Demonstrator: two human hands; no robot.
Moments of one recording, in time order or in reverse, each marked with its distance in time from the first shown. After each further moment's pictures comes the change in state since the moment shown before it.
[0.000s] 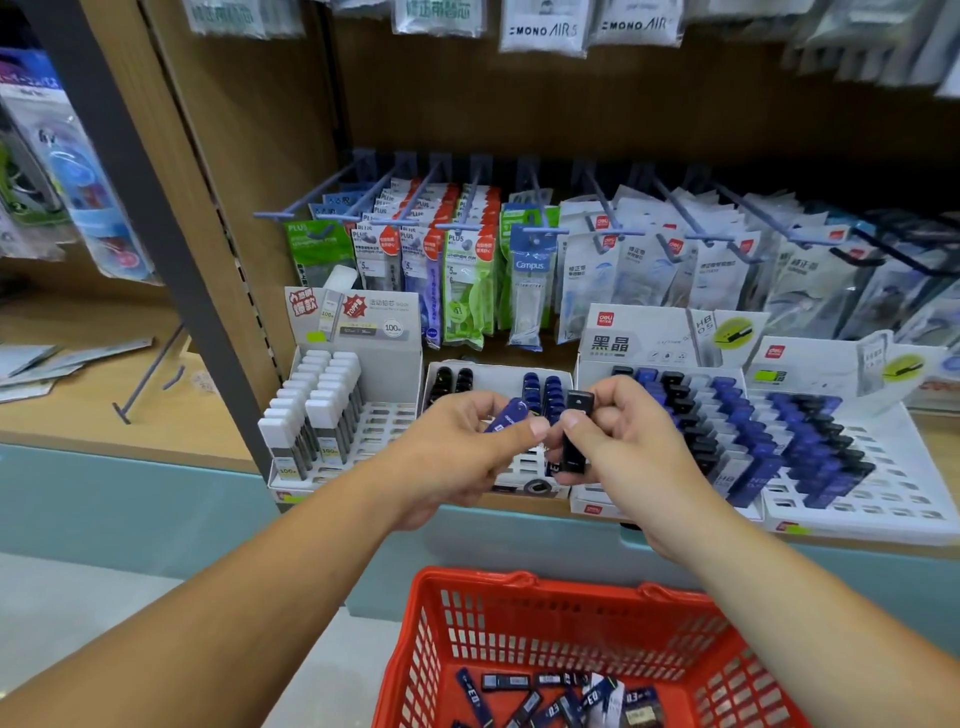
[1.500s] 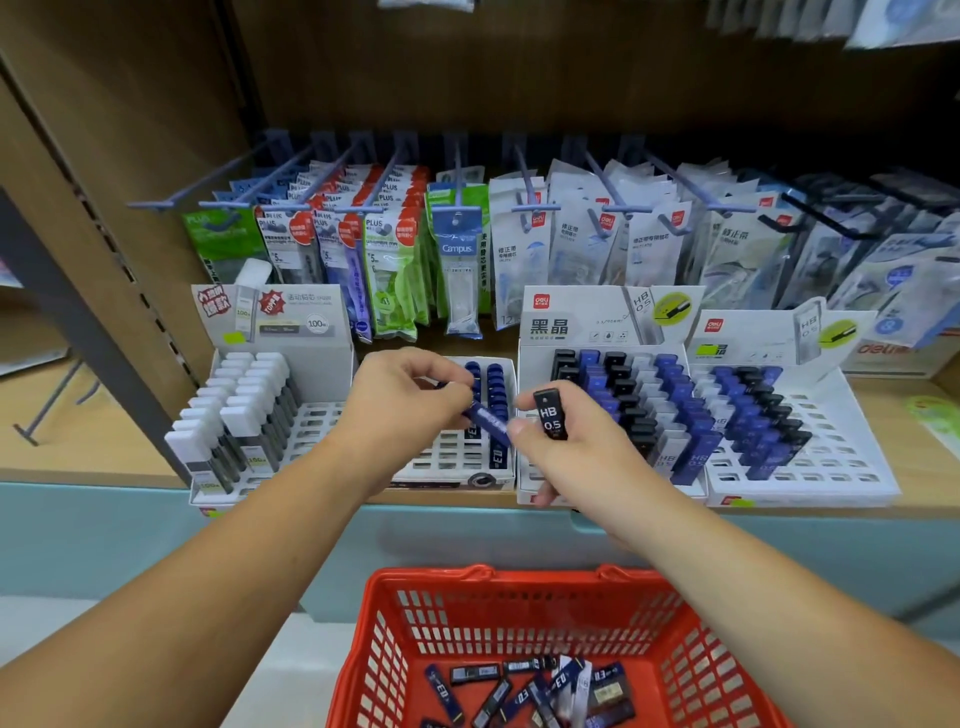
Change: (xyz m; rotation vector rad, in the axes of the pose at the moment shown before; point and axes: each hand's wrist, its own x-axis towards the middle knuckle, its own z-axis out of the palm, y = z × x) left_hand 0.038 0.007 0.016 0.119 0.411 0.214; right_hand 0.002 0.011 -0.026 -0.185 -0.083 0.074
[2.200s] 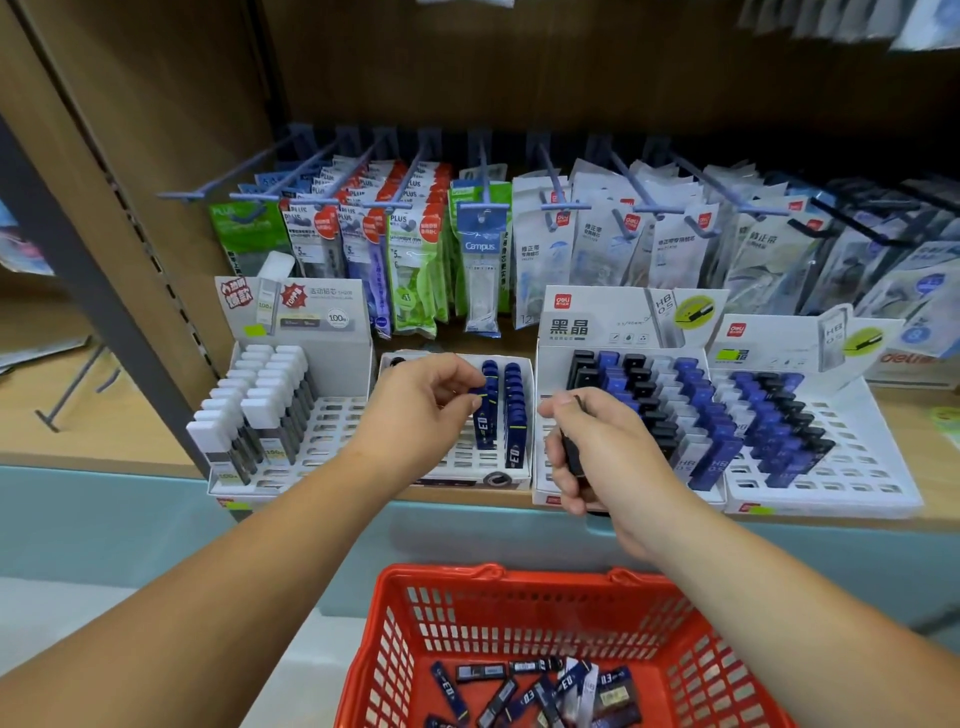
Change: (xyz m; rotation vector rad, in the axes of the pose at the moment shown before) left_hand 0.010 -0.029 -0.008 0.302 -0.035 0.211; right_hand 0.001 0.000 0.006 0.305 0.078 0.123
